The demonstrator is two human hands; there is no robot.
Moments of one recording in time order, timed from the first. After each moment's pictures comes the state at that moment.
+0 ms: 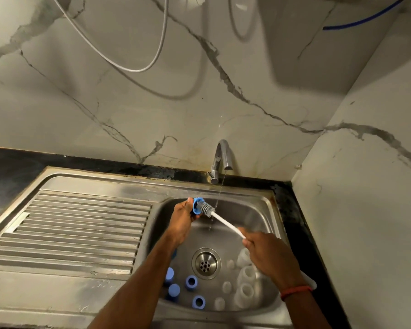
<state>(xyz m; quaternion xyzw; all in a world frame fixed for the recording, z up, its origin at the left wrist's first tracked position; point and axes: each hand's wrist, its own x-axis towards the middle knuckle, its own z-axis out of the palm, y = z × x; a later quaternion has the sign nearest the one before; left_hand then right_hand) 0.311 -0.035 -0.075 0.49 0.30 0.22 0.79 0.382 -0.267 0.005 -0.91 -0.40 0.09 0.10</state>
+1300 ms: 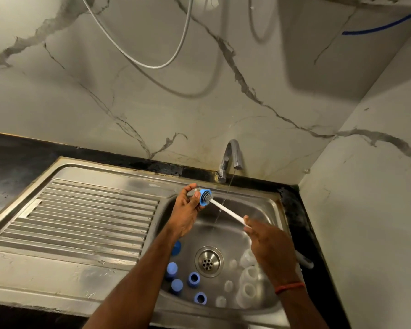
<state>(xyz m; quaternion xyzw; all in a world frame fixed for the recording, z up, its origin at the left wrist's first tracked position) 0.299 -0.025 -0.061 0.40 0.20 0.28 0.85 0.386 -0.254 -0.011 -0.87 -0.44 -0.13 0.21</state>
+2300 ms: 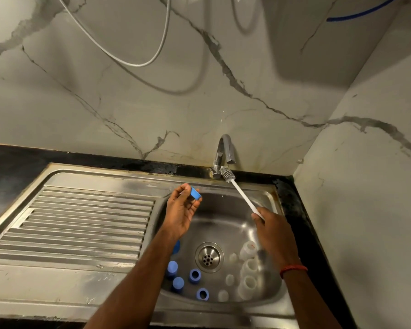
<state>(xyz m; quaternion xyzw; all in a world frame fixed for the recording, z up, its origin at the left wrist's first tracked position) 0.294 -0.030 -0.048 0.27 0.26 0.29 0.88 0.403 -0.252 -0.010 -0.93 -0.30 -0.02 0.24</state>
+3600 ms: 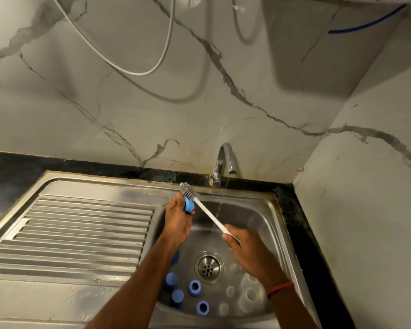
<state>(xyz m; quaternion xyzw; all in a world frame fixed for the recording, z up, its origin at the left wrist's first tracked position) 0.300 -0.028 -0.032 0.32 0.34 0.31 0.83 0.365 -0.218 -0.007 -0.82 -0.44 0.15 0.33</state>
